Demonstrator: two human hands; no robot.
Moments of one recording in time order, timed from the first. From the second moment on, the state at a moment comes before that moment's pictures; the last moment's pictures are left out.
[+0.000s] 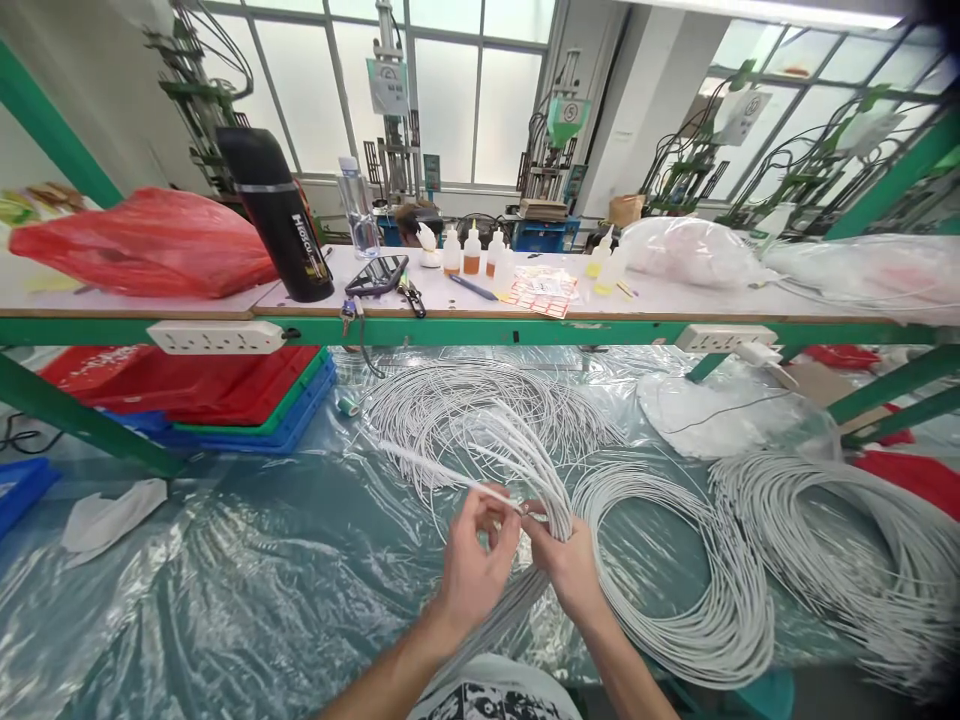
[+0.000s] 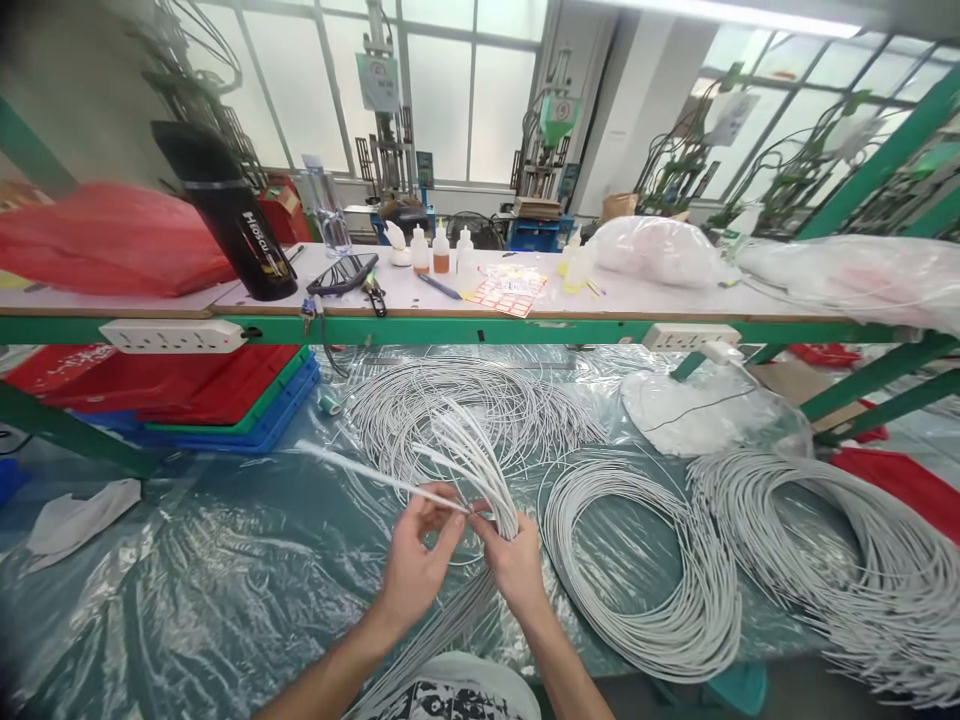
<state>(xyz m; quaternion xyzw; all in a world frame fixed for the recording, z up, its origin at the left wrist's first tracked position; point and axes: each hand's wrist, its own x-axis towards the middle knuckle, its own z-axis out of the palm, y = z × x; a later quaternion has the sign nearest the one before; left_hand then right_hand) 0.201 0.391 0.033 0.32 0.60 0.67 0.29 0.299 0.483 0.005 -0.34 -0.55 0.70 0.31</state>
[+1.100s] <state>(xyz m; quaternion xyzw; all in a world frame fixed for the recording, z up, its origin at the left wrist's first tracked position) 0.182 0.424 -0.023 0.59 0.60 0.53 0.11 0.292 0.487 0.024 -0.35 -0.36 0.80 0.33</state>
